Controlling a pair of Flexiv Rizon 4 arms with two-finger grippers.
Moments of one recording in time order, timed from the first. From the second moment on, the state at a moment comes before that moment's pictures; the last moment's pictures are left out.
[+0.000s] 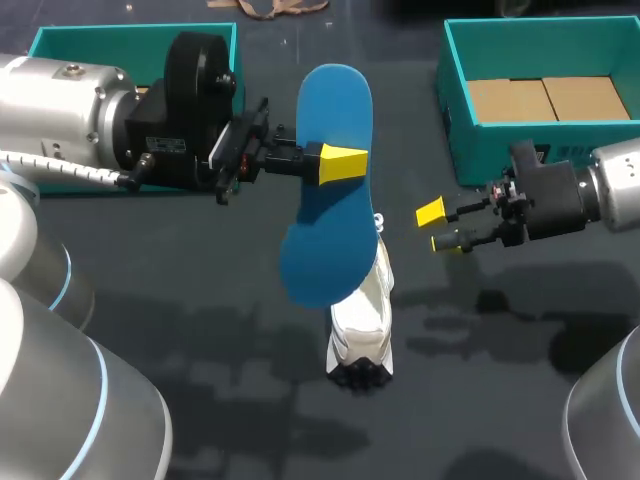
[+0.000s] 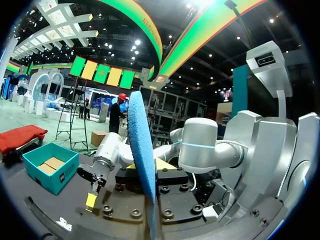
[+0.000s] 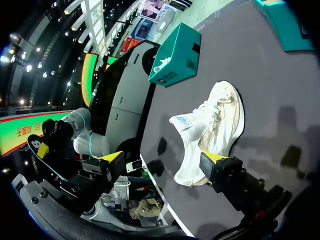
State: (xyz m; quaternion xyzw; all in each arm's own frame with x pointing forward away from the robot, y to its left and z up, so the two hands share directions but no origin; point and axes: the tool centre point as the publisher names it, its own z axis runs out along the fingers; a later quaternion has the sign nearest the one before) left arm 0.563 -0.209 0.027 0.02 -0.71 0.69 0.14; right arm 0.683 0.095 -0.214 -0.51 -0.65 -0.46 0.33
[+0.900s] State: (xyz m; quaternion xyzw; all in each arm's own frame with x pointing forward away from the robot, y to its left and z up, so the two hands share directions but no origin) left arm 0.576 -0.206 0.022 -0.07 -0.71 0.70 0.05; right arm 0.709 0.095 -0.148 -0.53 -0.57 -0.46 0.41
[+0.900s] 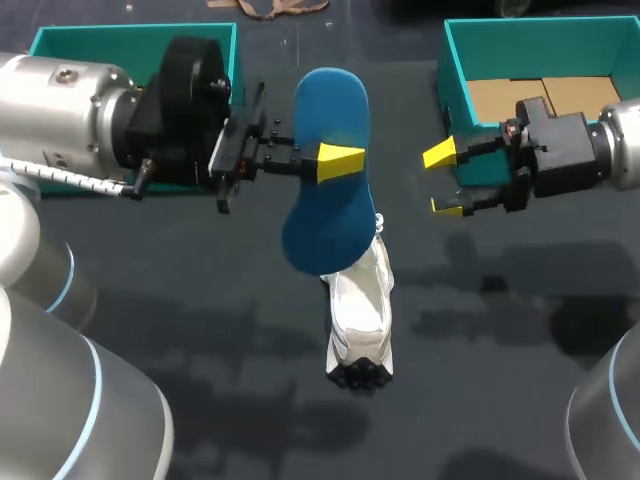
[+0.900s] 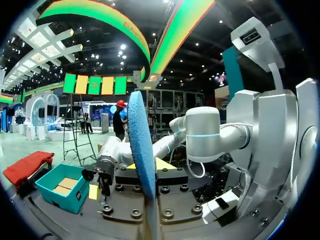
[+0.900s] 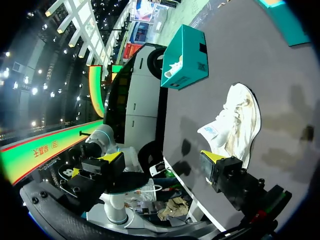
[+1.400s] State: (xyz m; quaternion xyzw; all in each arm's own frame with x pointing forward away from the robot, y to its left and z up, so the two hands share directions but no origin) left arm 0.607 -0.211 0.010 -0.25 -0.66 0.70 -0.11; right arm 0.723 0.095 -0.137 -0.51 -0.54 -0.47 0.47
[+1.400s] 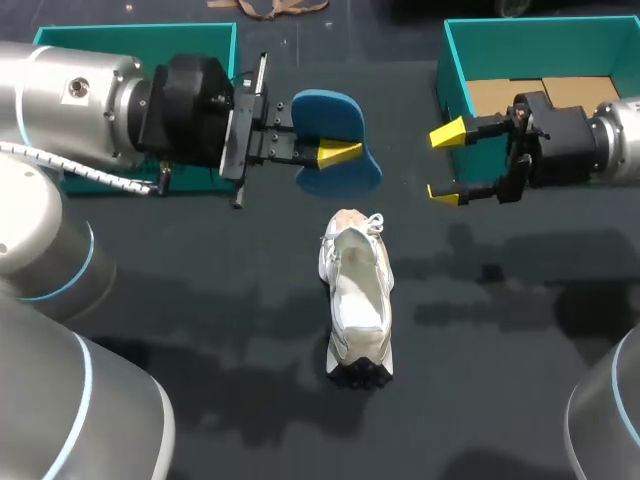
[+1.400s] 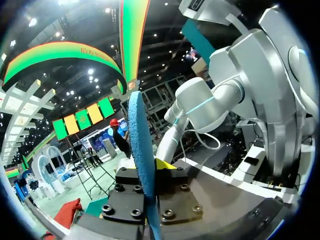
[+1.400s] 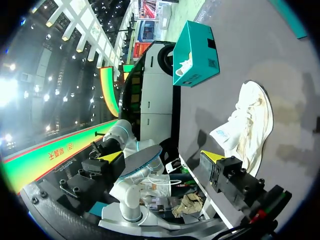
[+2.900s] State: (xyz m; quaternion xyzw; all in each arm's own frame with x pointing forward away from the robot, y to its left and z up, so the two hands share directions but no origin) left arm 0.676 -0.219 -0.085 -0.51 -0.48 0.49 -0.52; right arm 0.739 0.128 -0.118 -0.49 -0.54 -0.50 0.48
